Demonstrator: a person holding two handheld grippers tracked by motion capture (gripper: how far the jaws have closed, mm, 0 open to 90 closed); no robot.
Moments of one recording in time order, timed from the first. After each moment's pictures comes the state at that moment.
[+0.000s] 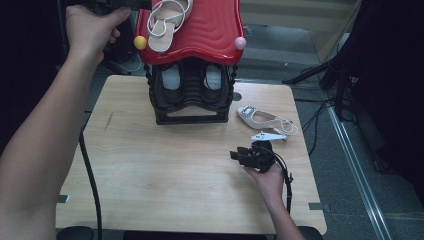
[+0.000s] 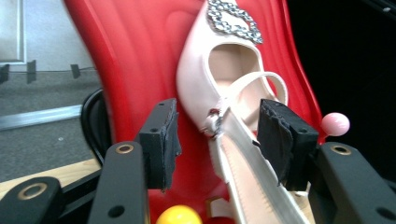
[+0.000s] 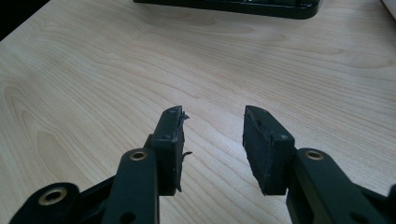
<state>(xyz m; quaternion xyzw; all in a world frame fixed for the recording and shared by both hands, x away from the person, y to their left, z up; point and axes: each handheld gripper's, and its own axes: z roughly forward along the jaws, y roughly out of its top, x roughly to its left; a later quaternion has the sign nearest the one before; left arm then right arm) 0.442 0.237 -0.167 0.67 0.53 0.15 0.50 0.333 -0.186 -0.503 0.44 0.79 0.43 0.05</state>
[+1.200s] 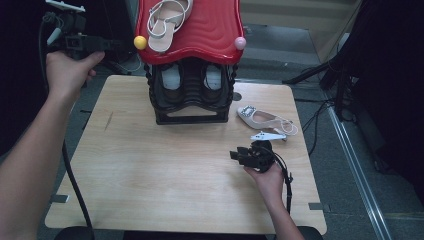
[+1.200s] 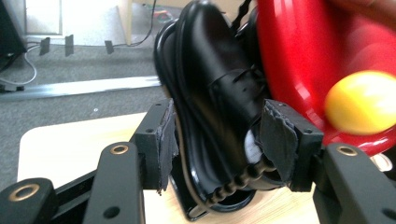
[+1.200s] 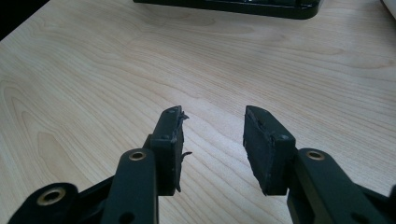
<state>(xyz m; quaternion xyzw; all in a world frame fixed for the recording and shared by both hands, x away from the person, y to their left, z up) 0.426 0.306 -0.267 0.67 0.57 0.16 0.45 0.333 -0.186 -0.503 0.44 0.79 0.43 0.05</state>
